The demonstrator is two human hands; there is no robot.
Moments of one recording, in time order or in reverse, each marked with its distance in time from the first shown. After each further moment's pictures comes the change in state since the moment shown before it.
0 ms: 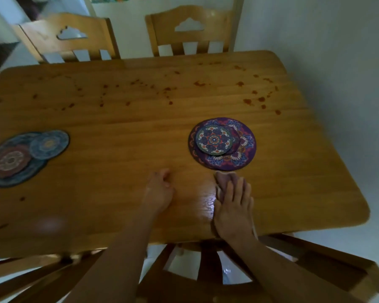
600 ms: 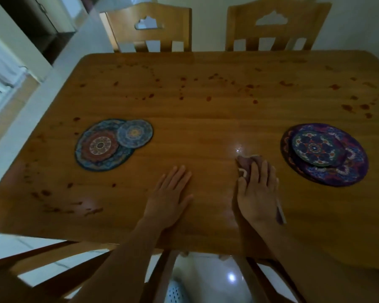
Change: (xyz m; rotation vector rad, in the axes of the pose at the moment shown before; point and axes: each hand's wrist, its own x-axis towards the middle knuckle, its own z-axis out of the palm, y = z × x) left_hand 0.023 -0.193 -0.140 0.613 0.067 0.429; right_hand 0.024 -0.196 0.037 0.029 0.127 -0.110
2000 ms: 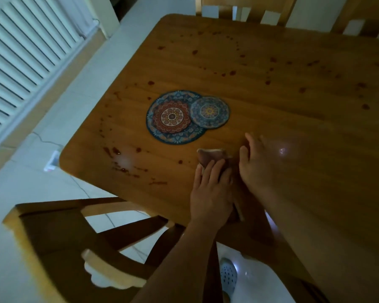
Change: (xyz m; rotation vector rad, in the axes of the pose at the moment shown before) left_hand -0.037 -0.023 0.006 -0.093 0.326 -0.340; right_hand 0.032 -0.172 0.048 0.401 -0.158 -0.334
